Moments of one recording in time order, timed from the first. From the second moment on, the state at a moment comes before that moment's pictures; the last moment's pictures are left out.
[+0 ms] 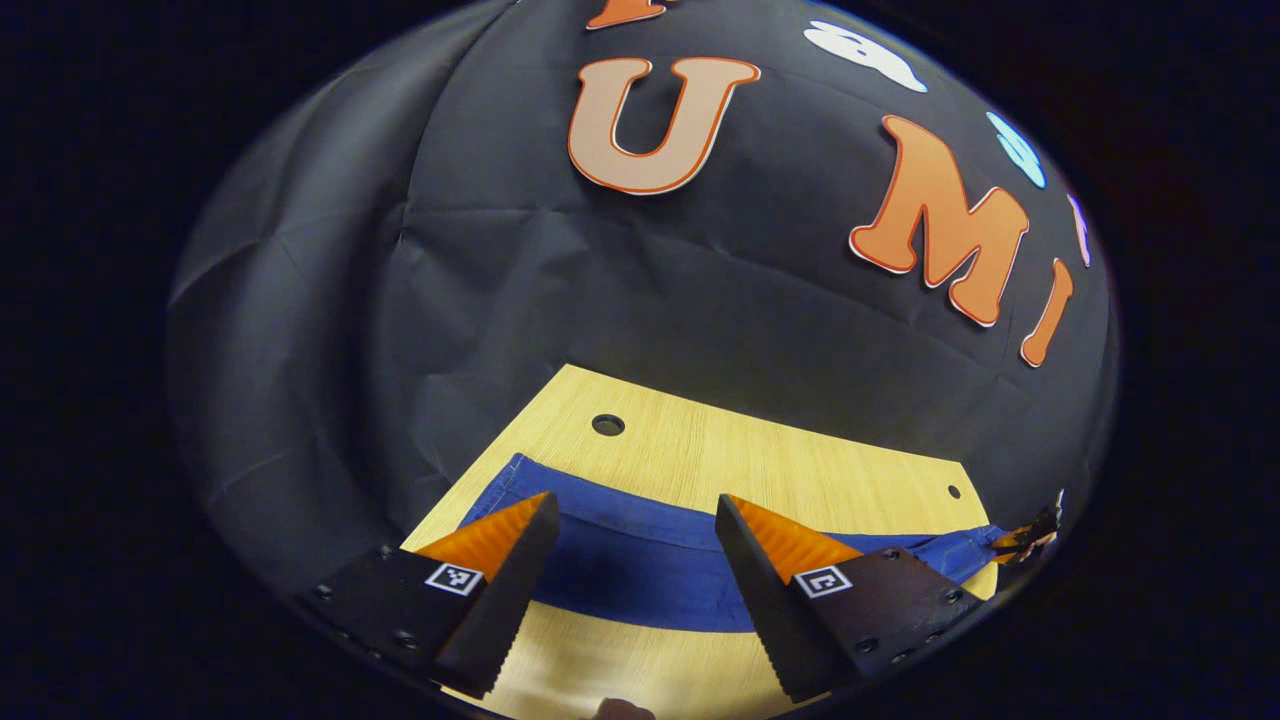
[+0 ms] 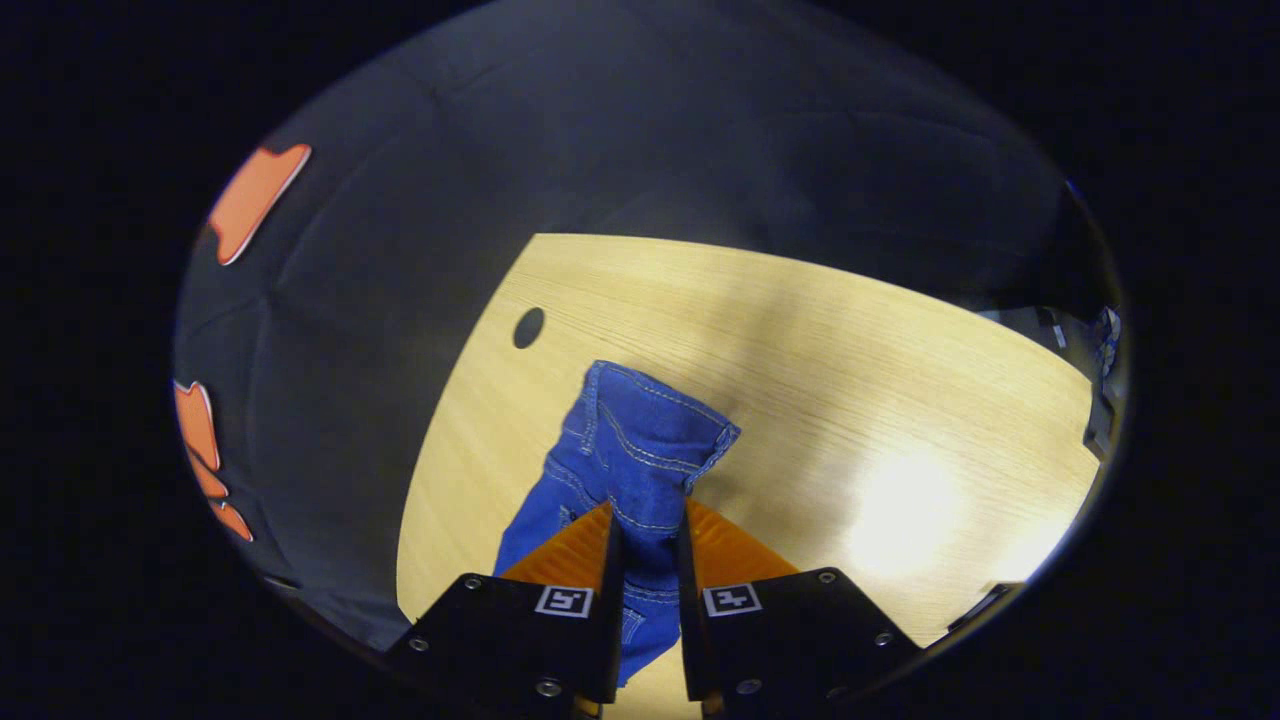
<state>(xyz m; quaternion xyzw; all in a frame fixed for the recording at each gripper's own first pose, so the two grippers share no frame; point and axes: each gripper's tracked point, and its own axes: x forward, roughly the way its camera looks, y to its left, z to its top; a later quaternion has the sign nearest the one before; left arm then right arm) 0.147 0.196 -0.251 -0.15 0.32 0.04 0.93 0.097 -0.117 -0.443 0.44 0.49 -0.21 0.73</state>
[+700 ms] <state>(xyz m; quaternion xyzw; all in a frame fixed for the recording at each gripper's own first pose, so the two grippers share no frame) 0.135 0.193 -0.252 -0.18 0.31 0.02 0.93 0.127 0.003 -0.287 0.29 0.41 -0.03 0.87</state>
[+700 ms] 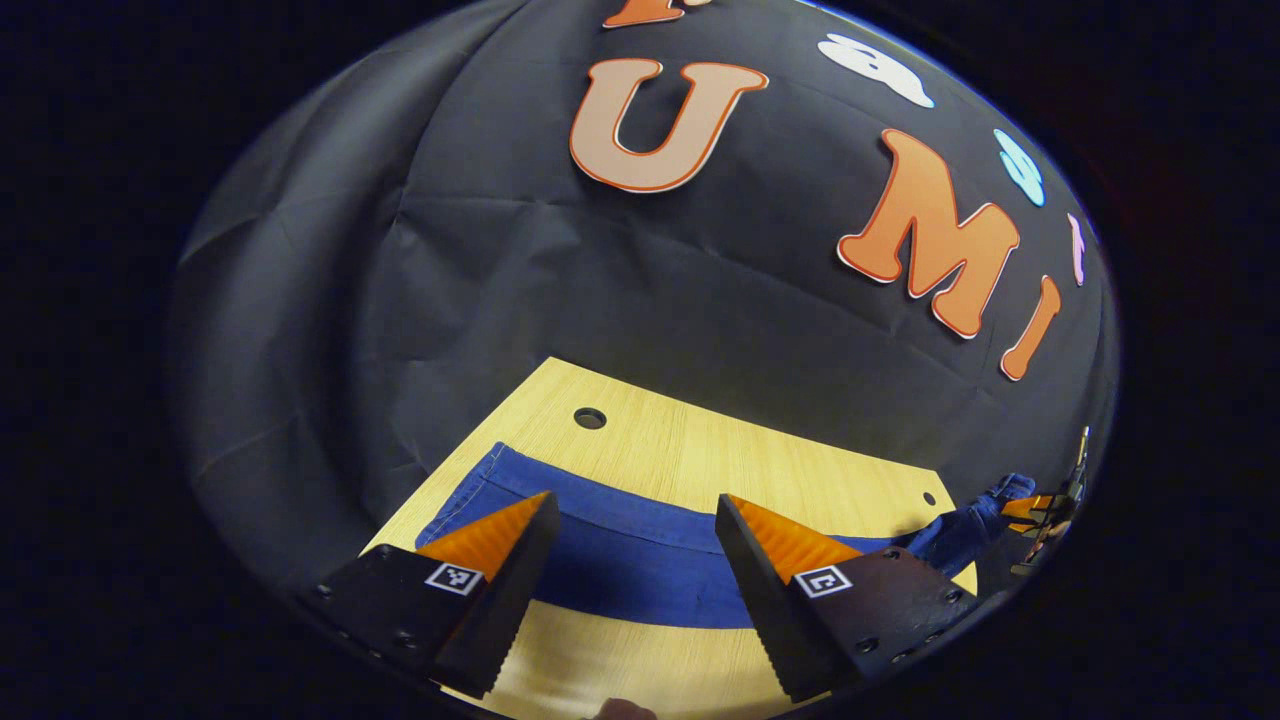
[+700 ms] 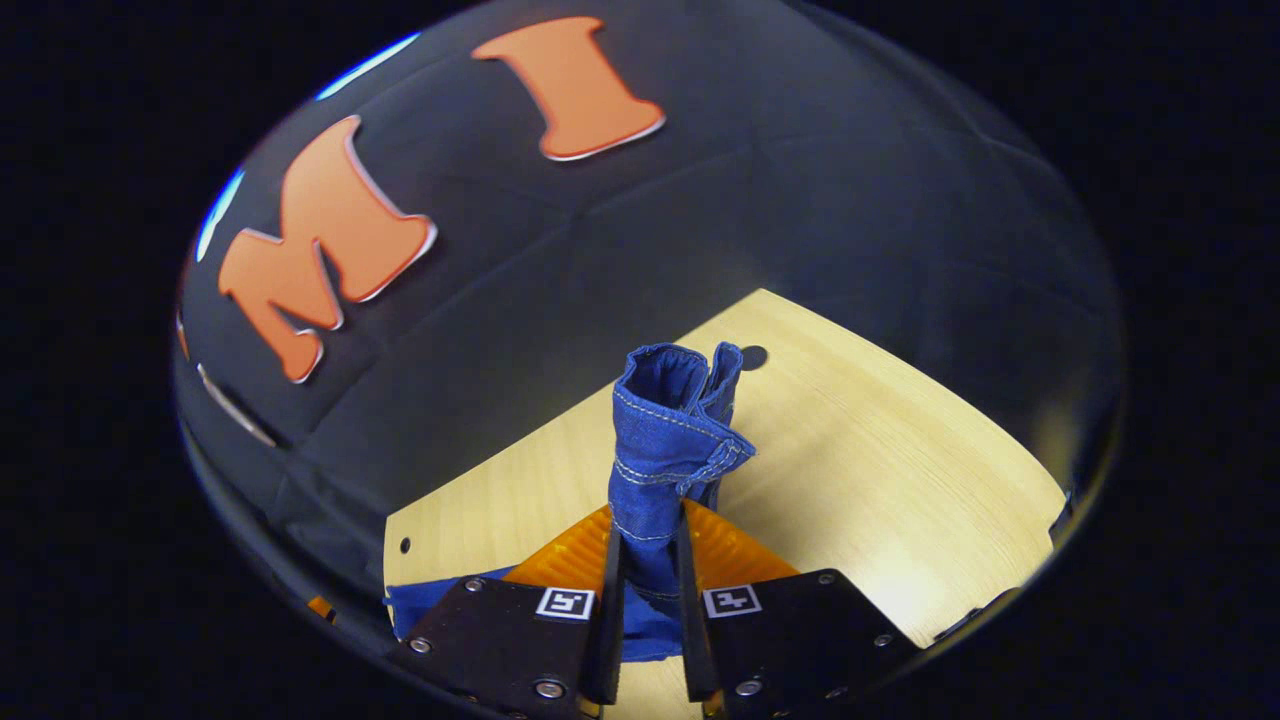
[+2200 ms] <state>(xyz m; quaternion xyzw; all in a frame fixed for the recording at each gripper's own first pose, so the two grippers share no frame) 0.076 0.274 -0.400 -0.42 0.44 0.14 0.78 0.119 0.164 -0.292 0.22 0.43 0.19 0.86</state>
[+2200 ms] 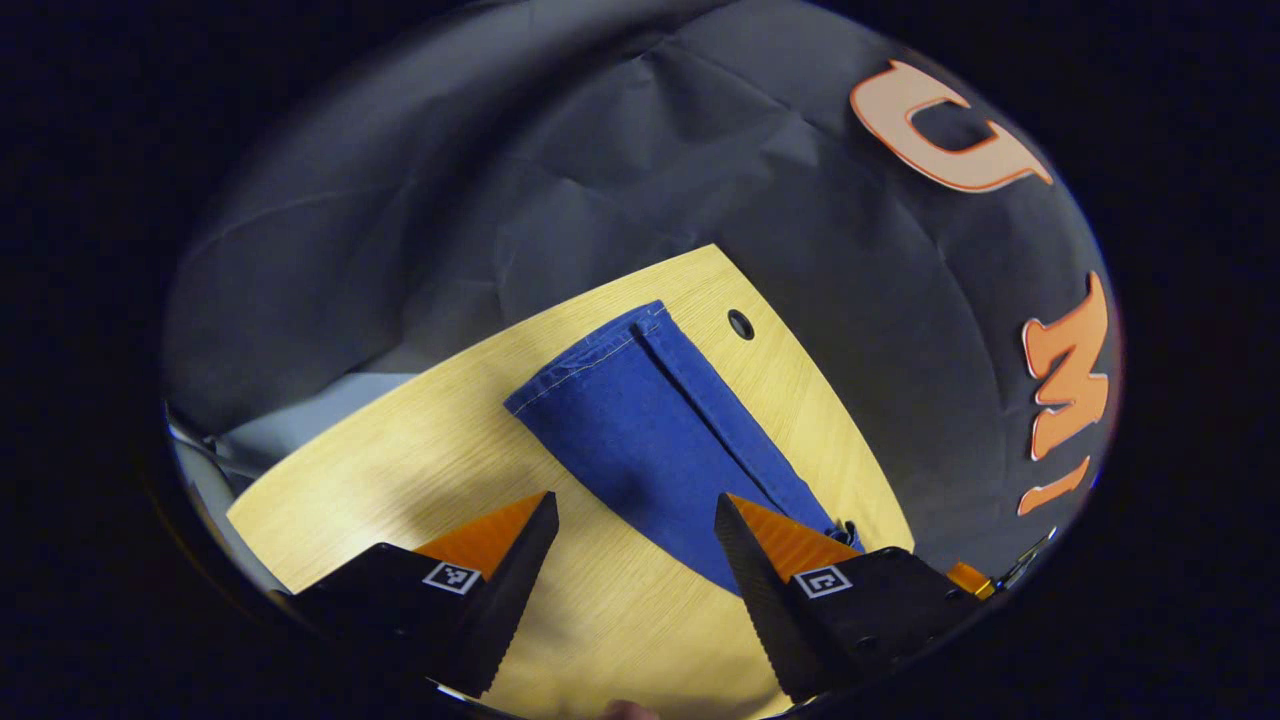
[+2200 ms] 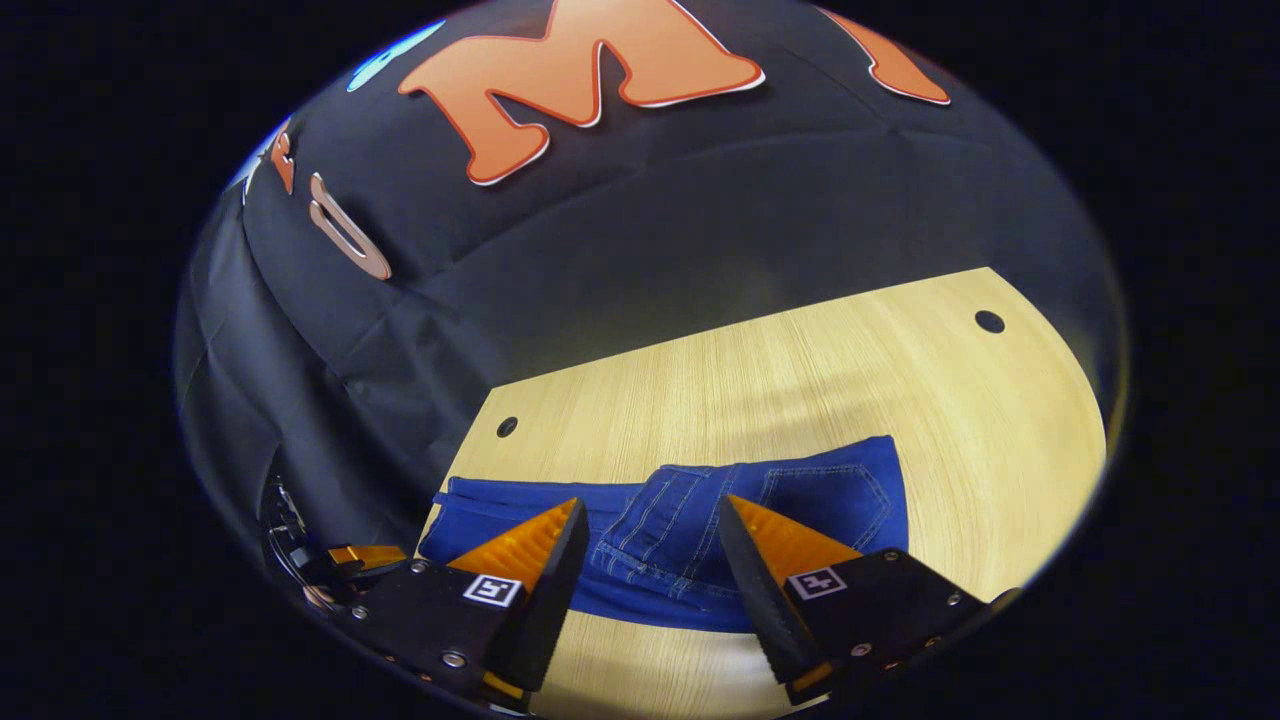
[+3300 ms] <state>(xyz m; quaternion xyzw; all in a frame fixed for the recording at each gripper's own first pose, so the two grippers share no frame) 0.173 0.283 -0.475 -0.56 0.40 0.14 0.71 0.103 0.047 -0.255 0.22 0.38 0.05 0.90</state>
